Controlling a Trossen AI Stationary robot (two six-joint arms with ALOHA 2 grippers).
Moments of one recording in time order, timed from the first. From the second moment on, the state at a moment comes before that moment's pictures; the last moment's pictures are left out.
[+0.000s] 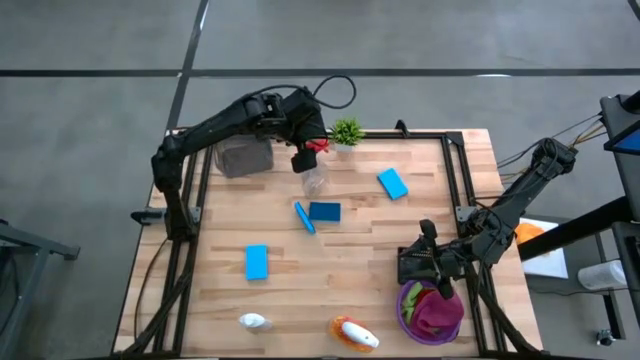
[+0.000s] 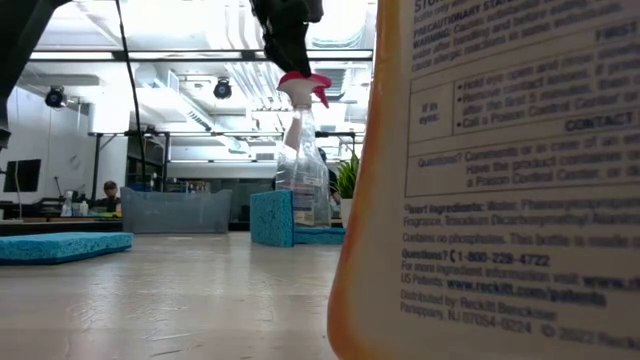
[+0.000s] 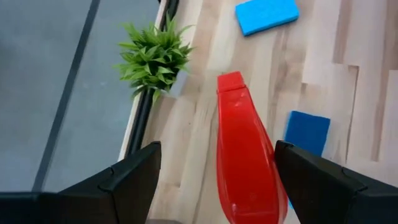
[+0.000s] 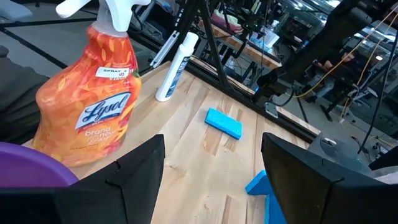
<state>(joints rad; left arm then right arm) 0.38 1.86 2.06 -1.21 -0.11 0.23 0.80 0.83 0.47 0.10 0.56 -0.26</state>
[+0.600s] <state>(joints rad) 0.38 1.86 1.95 -1.22 -0.11 0.21 0.80 0.83 0.47 0.10 0.56 -0.26</state>
